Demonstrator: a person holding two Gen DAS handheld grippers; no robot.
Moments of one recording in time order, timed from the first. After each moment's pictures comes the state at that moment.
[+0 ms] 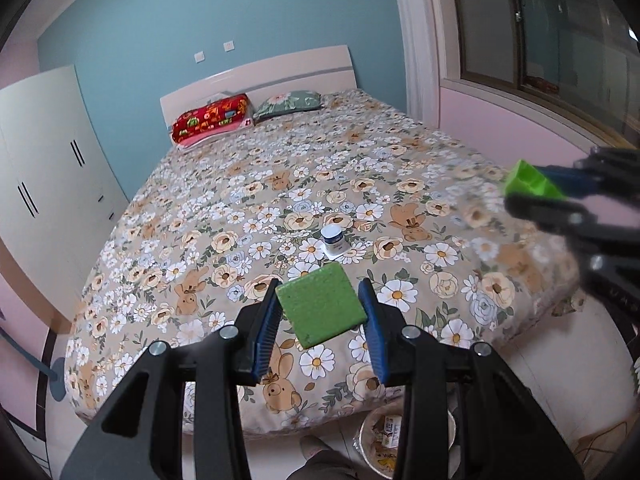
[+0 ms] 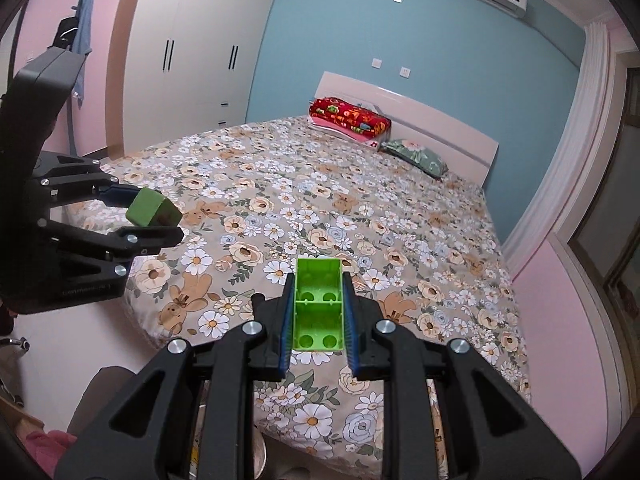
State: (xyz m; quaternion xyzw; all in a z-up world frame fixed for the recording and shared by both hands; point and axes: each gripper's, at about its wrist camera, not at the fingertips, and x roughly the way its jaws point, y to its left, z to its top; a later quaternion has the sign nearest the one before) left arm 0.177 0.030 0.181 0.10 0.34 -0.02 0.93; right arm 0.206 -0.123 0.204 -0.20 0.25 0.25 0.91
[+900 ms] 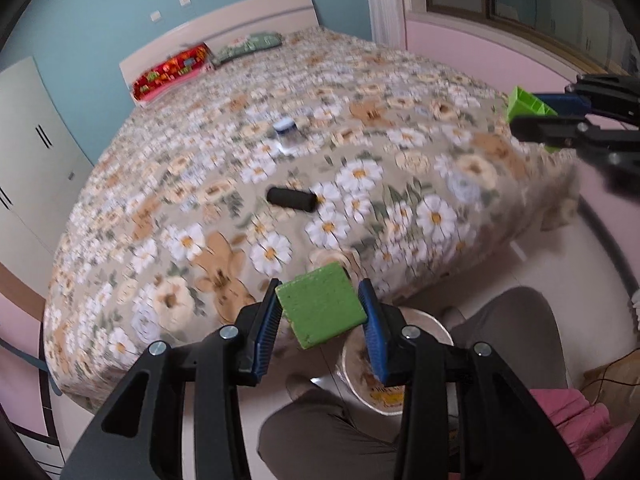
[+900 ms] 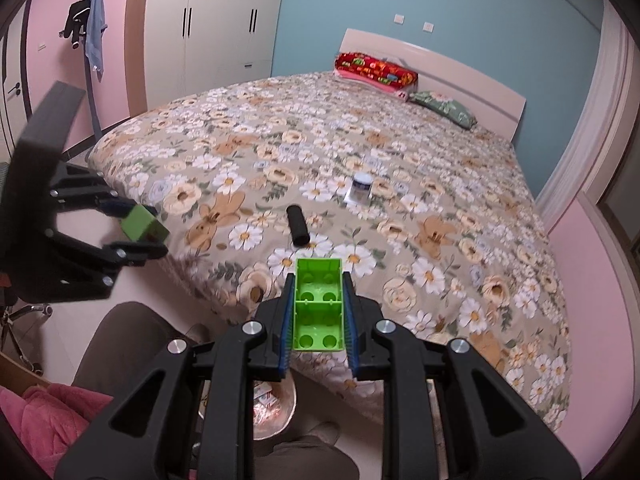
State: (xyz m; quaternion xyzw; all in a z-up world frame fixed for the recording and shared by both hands) left arm 0.122 0.015 0.041 0.13 0.44 -0.07 0.88; right arm 0.164 -0.158 0.090 -0.20 0.33 0.28 0.88
